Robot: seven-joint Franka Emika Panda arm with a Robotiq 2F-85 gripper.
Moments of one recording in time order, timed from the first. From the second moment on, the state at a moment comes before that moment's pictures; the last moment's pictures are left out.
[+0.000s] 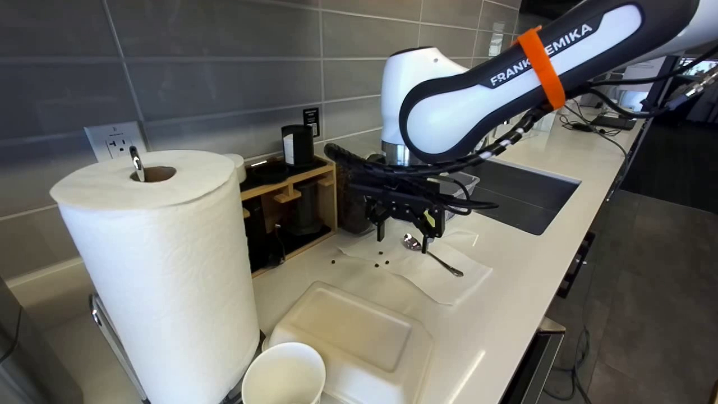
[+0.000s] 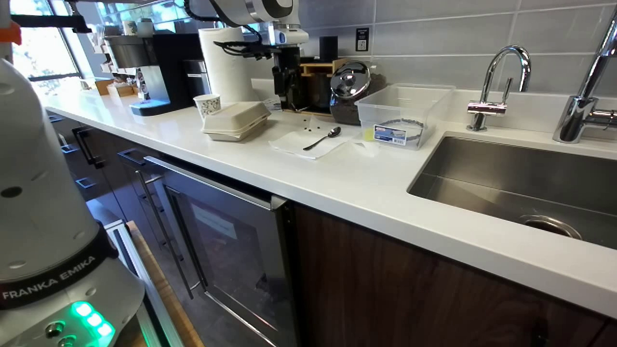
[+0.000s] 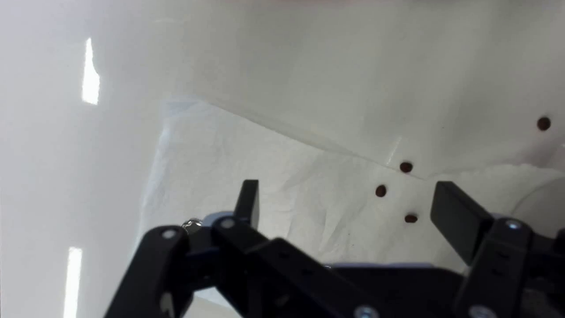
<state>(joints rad) 0.19 0.25 0.12 -1.93 -0.09 2.15 1.43</state>
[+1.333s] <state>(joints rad) 0.20 0.39 0.08 -1.86 -0.05 2.25 1.52</state>
